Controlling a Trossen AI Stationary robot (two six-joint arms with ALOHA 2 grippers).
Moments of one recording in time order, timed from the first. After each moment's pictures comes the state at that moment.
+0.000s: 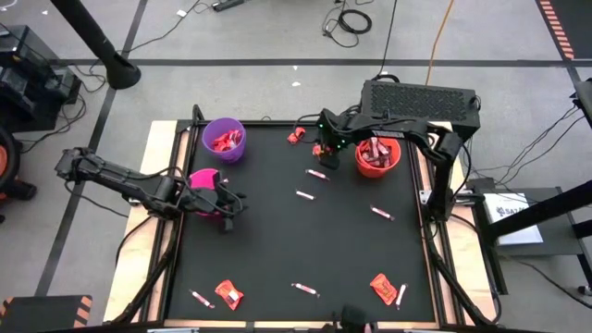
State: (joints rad) left arm -0.25 0.89 0.57 -0.37 -0.36 -0.23; right arm -0.56 1.93 1.33 -0.60 0.10 -0.25
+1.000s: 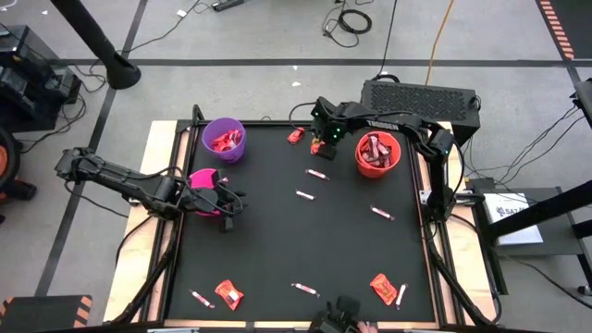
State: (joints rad) left arm -0.24 0.89 0.57 -0.38 -0.39 -0.23; right arm -0.60 2.01 1.52 -0.74 0.10 -0.28
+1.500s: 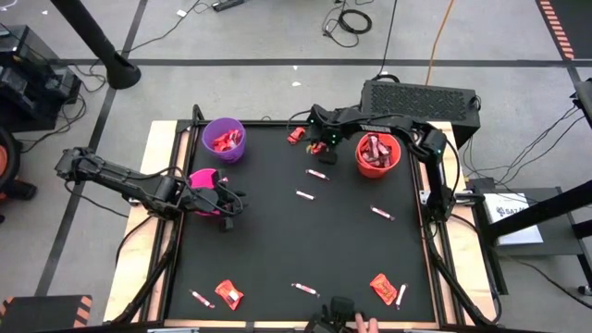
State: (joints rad) left arm -0.24 0.89 0.57 -0.39 -0.39 -0.23; right arm -0.57 2.08 1.52 -0.73 0.16 -0.41
